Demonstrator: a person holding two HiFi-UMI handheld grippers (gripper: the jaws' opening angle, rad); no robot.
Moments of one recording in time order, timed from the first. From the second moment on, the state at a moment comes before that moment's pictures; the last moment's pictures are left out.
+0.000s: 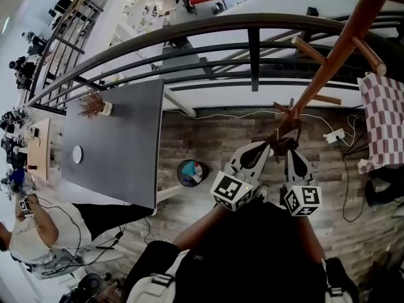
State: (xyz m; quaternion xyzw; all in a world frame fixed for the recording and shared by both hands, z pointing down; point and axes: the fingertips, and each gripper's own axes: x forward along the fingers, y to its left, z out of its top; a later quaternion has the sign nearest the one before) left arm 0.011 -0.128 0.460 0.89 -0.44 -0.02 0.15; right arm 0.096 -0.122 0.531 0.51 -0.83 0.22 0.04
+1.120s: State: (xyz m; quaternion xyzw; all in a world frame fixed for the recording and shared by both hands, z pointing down) left arm 0.012 -0.011 0.436 0.88 -0.46 -0.04 0.12; right arm 0.093 -0.020 0.471 0.47 -0.86 0.19 0.00
